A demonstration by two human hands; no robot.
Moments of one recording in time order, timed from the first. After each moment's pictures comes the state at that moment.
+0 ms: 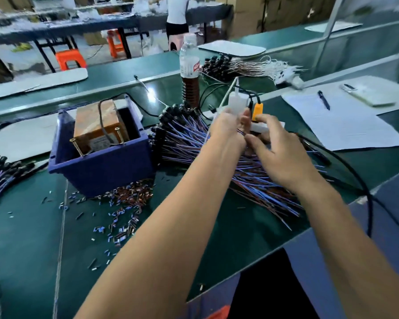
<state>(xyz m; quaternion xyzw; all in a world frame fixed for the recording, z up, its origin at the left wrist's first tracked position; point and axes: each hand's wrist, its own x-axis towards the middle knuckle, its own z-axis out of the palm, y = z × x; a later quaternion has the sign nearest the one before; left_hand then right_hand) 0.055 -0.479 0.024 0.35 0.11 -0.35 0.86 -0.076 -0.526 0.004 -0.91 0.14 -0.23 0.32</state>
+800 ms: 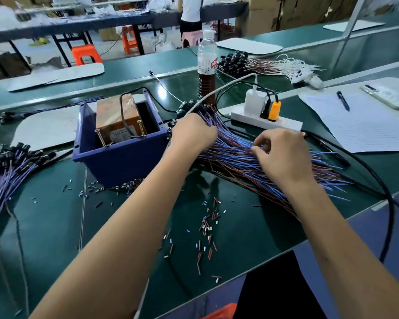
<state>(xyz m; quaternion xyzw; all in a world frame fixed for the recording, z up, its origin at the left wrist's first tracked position) 0.086 -0.364 0.018 0.95 -0.16 -0.02 0.27 -0.047 -0.511 -0.017 -0.93 0.18 -0.28 0.18</state>
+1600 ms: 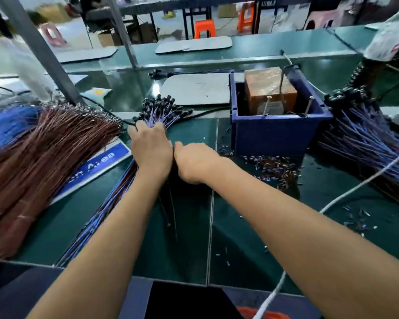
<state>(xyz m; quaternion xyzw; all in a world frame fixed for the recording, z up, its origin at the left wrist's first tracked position) 0.079 -0.021 -0.037 0.97 0.17 0.18 0.04 0.050 -0.137 -0.007 -0.96 -0.26 0.11 0.08</state>
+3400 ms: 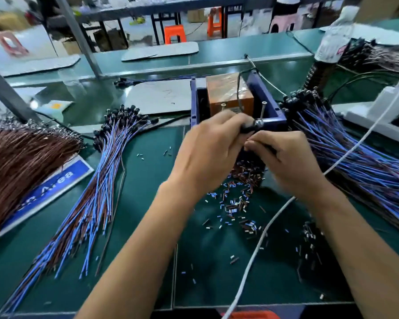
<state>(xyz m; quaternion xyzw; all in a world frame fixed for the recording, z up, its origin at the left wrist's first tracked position) 0.028 -0.165 0.024 0.85 -0.33 0.25 0.32 0.026 -0.355 -0.023 -0.87 -0.23 -0.27 0.35</state>
